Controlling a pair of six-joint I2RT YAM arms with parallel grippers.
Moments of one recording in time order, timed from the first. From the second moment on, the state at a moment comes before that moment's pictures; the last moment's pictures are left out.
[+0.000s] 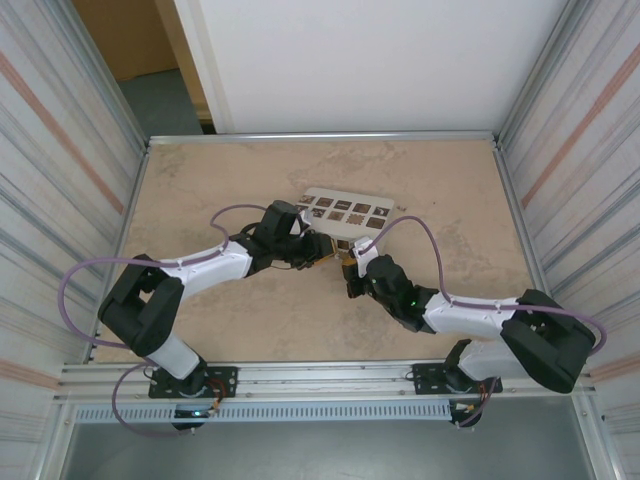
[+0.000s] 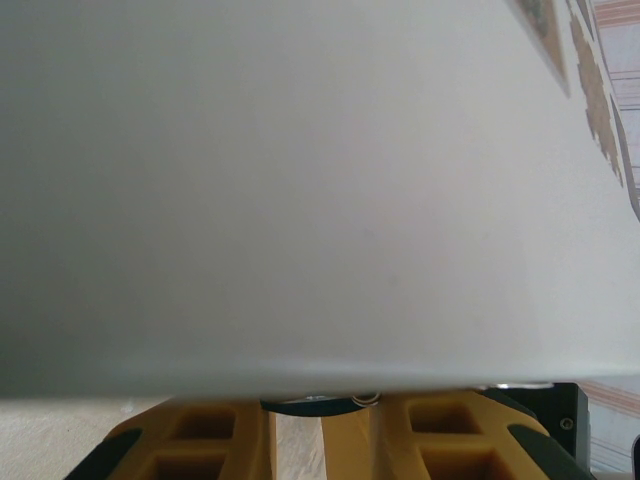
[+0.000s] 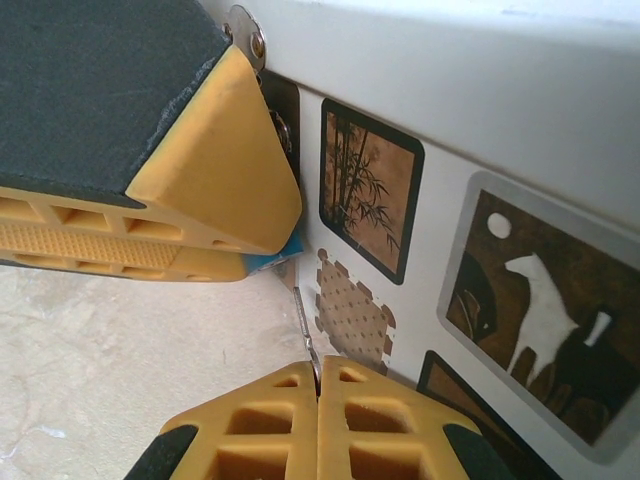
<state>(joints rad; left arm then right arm) -0.67 1.58 0.90 -0.02 0.48 -1.02 0.89 1.27 0.40 0.42 0.23 0.25</state>
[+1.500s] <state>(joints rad) -0.67 1.57 0.91 -0.03 0.48 -1.02 0.86 1.29 0.40 0.50 0.17 0.25</state>
